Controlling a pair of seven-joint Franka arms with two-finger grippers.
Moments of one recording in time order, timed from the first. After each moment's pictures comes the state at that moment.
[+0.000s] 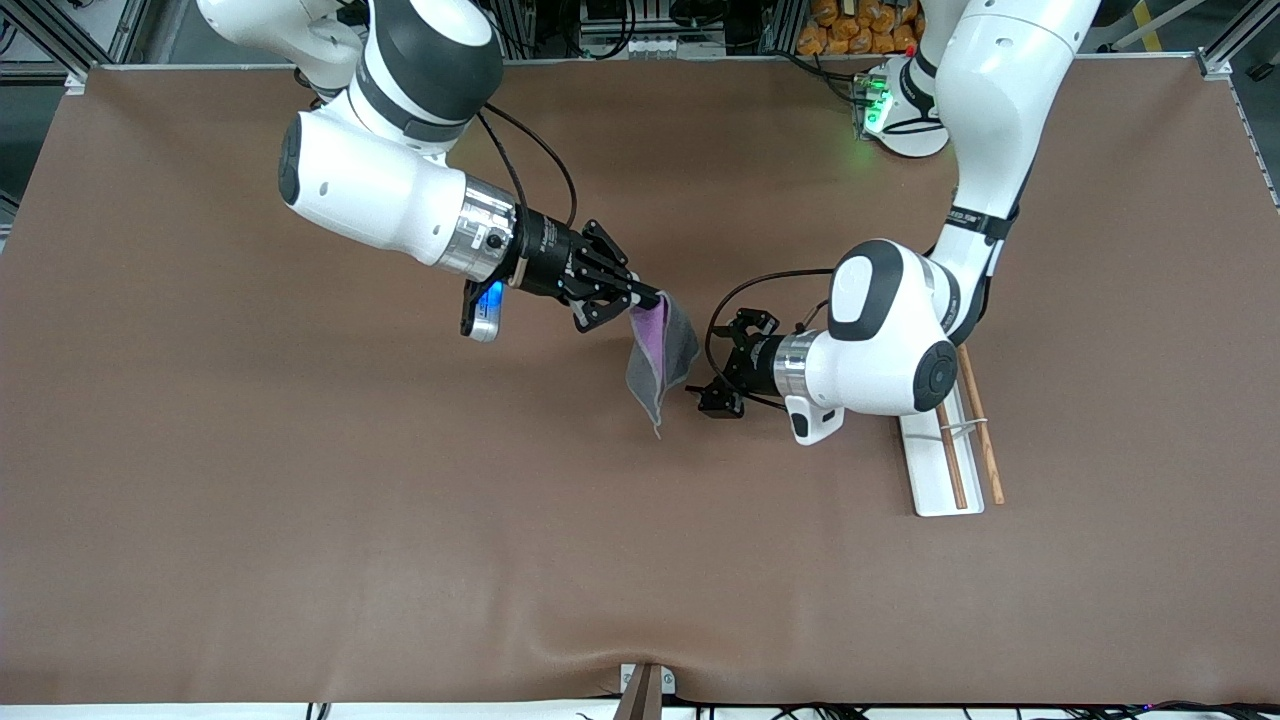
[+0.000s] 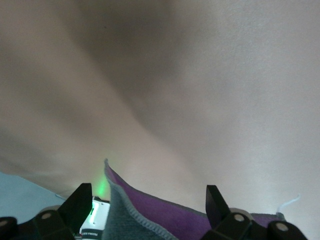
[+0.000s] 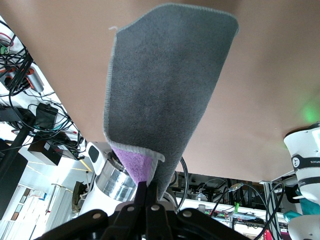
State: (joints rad) left arm -0.38 0.60 -0.11 -1.52 -0.75 1.97 -1.33; right arm 0.60 0.28 0.00 -1.60 0.95 2.29 1.55
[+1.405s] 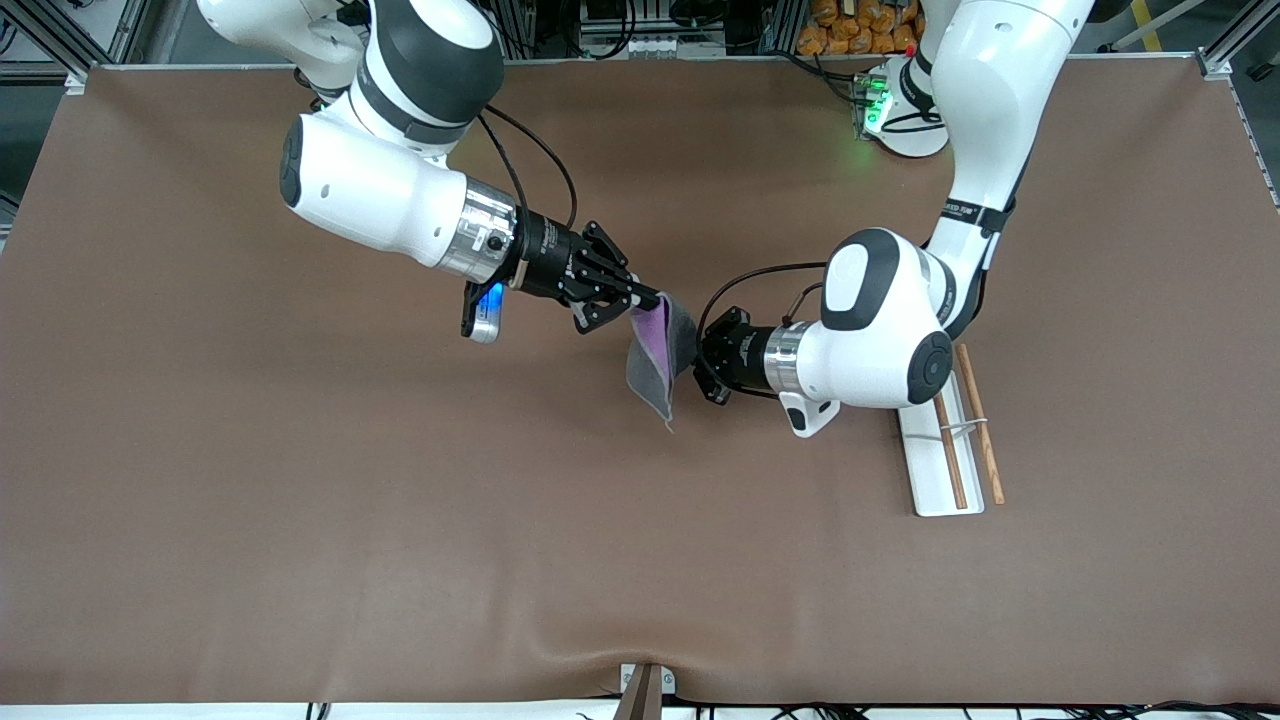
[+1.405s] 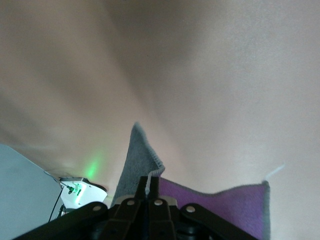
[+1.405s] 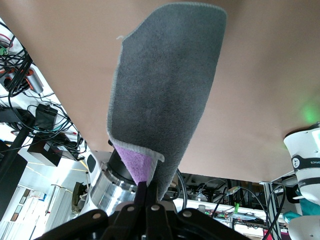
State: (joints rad) left arm -0.39 0.58 -0.11 -1.49 -0.75 1.95 -1.49; right arm 0.60 0.28 0.00 -1.60 0.95 2.29 1.55
